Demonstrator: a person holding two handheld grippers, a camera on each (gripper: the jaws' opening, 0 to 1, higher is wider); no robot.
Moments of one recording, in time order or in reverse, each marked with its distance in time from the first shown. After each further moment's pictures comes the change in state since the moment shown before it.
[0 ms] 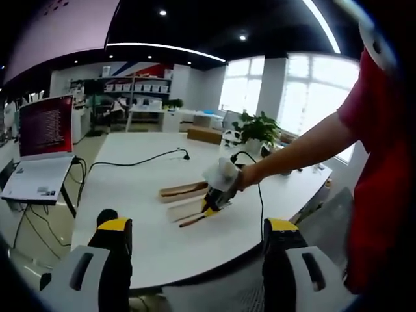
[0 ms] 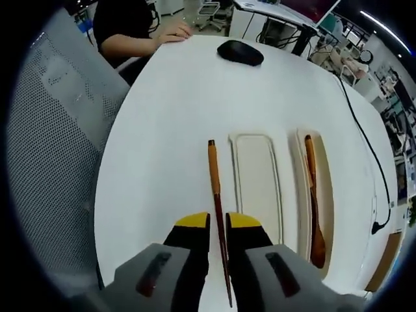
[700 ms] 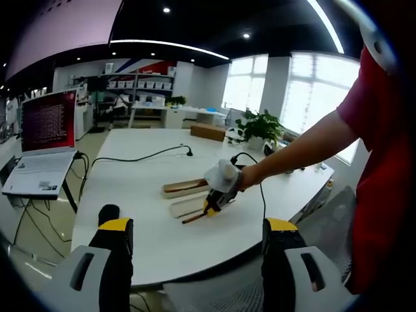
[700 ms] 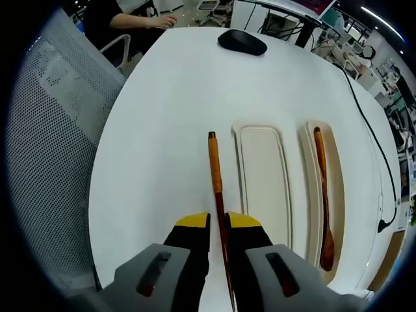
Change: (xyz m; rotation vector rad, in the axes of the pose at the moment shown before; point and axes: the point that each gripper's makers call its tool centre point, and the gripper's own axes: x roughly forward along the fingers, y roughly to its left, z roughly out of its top) left arm 0.000 0.006 -0.010 -0.017 0.018 0.013; right arm 0.013 0.003 -0.006 0.008 0.027 0.017
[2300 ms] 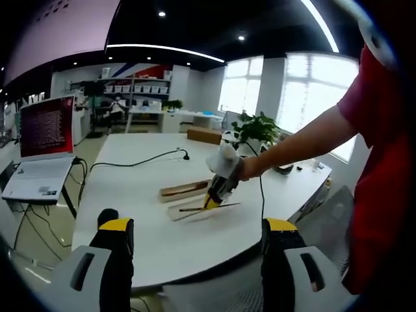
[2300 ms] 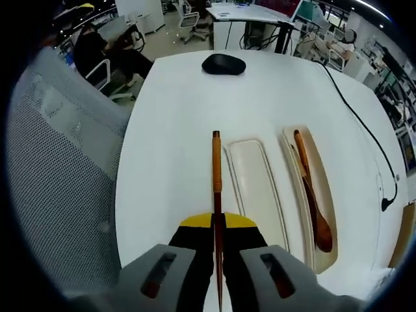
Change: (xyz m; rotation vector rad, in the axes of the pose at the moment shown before) left arm -0.006 -0.007 0.006 0.025 -0.028 -0.015; right arm -0.045 -0.006 0.014 0.159 -0.089 0.022
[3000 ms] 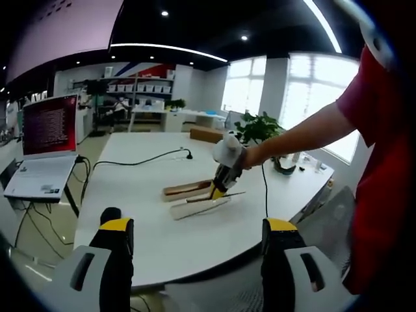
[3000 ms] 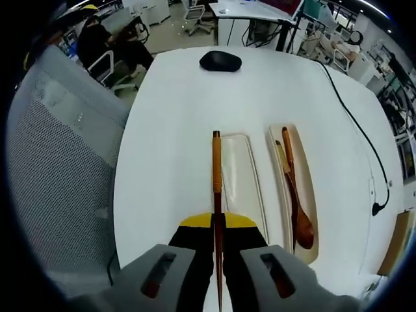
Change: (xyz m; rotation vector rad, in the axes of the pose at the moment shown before) left arm 0.001 0.007 -0.001 -0.012 0.008 0.015; right arm -0.025 -0.023 -0.006 -0.043 0.056 0.013
